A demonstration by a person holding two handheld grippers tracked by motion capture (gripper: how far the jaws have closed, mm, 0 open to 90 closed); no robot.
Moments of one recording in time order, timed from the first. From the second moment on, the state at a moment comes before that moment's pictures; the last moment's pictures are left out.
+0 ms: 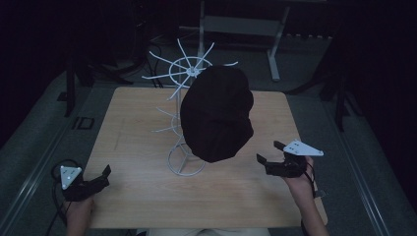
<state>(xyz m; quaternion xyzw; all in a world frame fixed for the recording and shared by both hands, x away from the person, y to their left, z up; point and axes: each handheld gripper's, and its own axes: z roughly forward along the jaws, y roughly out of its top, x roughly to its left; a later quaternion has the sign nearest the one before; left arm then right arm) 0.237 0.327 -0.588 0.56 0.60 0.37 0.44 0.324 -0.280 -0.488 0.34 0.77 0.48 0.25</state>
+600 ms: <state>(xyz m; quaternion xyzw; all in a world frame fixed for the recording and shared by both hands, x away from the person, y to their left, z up) 0.237 0.328 -0.588 0.56 0.60 0.37 0.44 0.329 -0.322 -0.550 0.42 0.76 0.42 0.27</state>
